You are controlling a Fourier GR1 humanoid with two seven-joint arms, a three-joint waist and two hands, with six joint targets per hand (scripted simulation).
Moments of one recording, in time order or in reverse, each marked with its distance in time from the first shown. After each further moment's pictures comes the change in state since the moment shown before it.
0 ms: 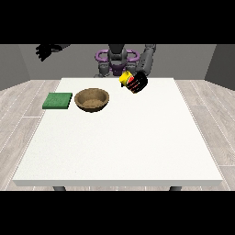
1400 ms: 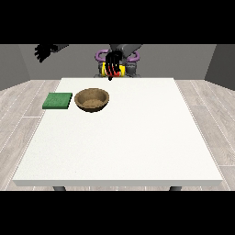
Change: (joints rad) left arm -0.349 -0.076 -0.658 0.064 -0.847 -0.348 1.090; right arm -0.139 -0.006 0.018 0.259 0.076 -0.049 0.026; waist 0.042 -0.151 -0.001
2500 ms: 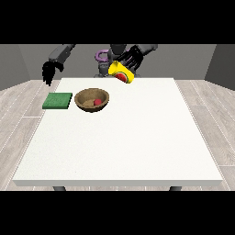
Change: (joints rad) left arm 0.128 0.005 0.357 -0.577 0.611 0.235 -0.279; right arm -0.098 -0.005 -0.063 0.065 -0.025 -0.086 -0.004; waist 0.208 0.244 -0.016
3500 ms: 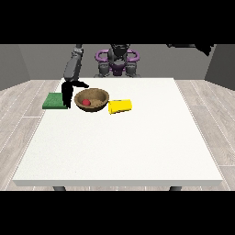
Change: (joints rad) left arm -0.025 0.433 0.641 -0.140 0.983 -0.725 -0.180; right arm -0.069 0.098 -0.039 0.073 -0.005 -0.155 -0.115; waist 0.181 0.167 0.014
